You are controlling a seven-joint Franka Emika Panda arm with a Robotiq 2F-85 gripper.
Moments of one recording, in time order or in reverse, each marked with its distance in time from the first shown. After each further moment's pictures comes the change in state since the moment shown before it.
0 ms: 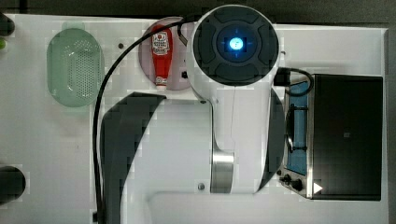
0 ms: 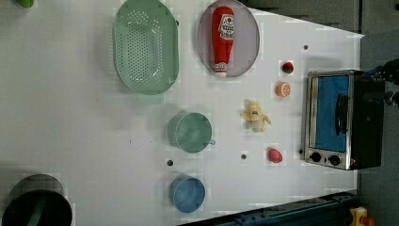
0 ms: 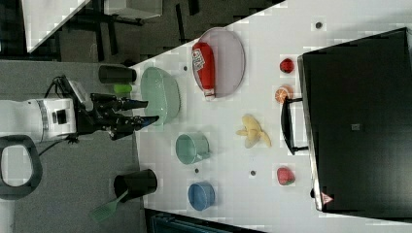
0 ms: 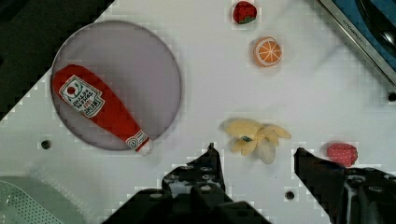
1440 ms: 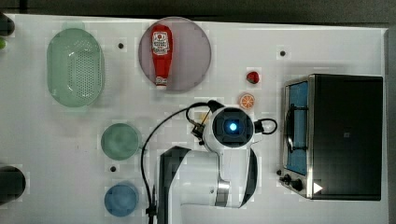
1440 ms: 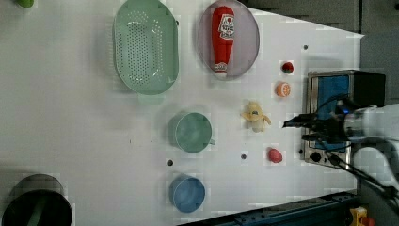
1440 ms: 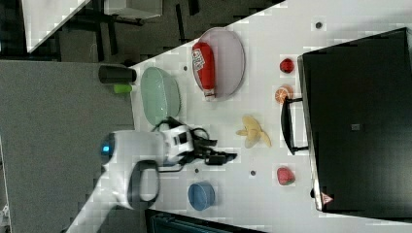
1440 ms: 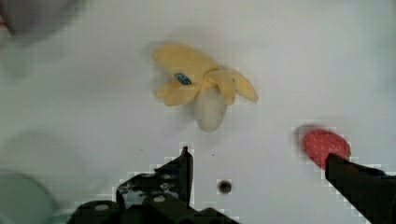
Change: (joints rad) arm -0.034 0.006 -0.035 -0.652 0.010 0.519 -0.400
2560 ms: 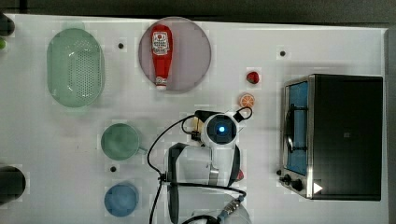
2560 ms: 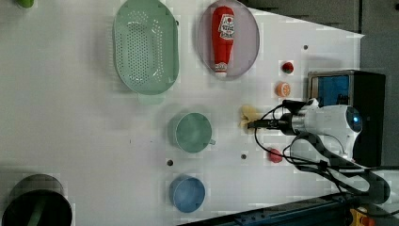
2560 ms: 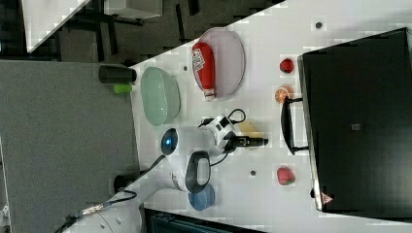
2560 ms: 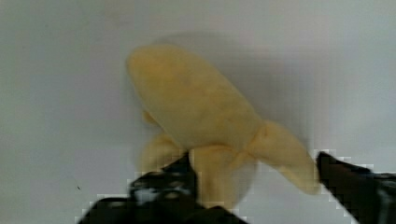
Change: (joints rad) arm 0.014 0.404 -0.004 -0.016 0.019 0.457 -0.386
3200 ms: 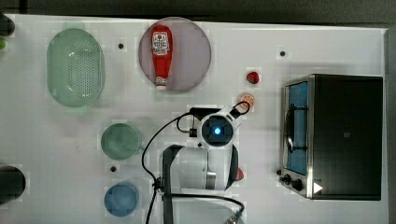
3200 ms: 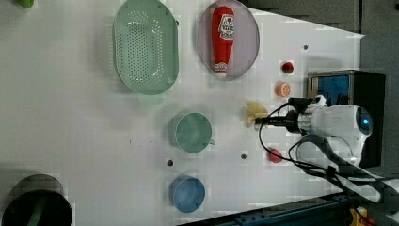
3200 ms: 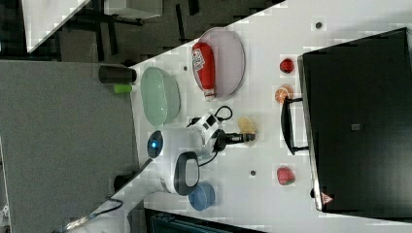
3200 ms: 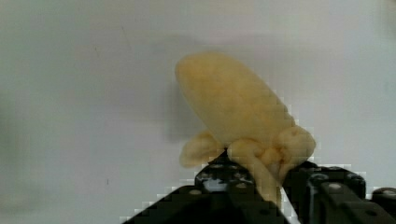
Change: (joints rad) arm 0.005 -0.107 0.008 -0.010 -0.013 -0.064 -0.016
